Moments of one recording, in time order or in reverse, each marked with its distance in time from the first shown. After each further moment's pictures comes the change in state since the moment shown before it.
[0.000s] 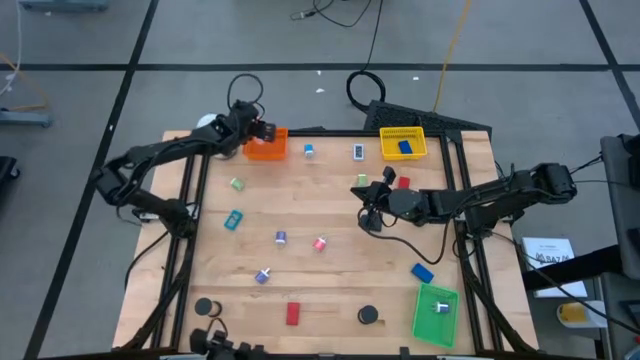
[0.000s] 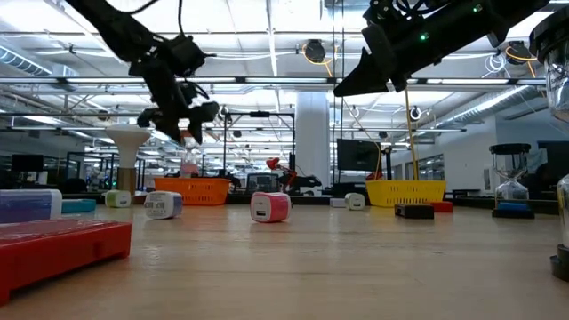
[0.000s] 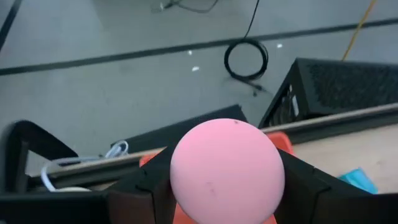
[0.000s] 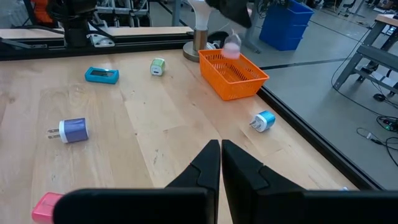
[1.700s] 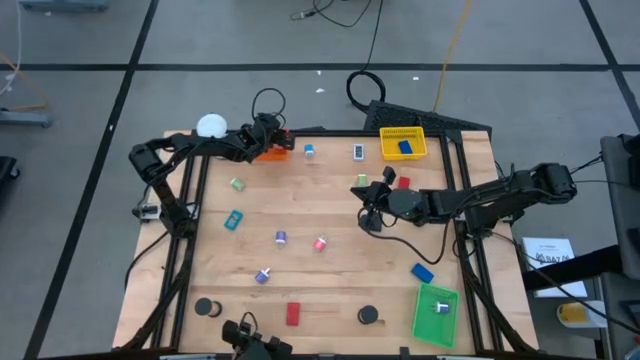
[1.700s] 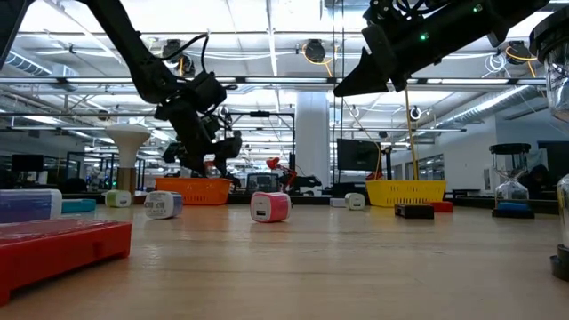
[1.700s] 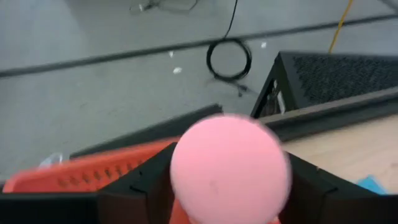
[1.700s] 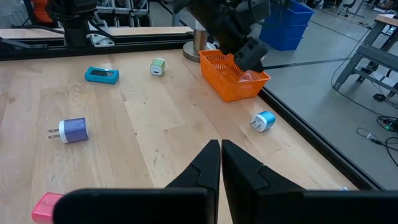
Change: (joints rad) left arm -0.062 0.323 -0.016 0.360 0.001 0.000; right arm 0.000 0.000 0.000 0.000 0.000 0.000
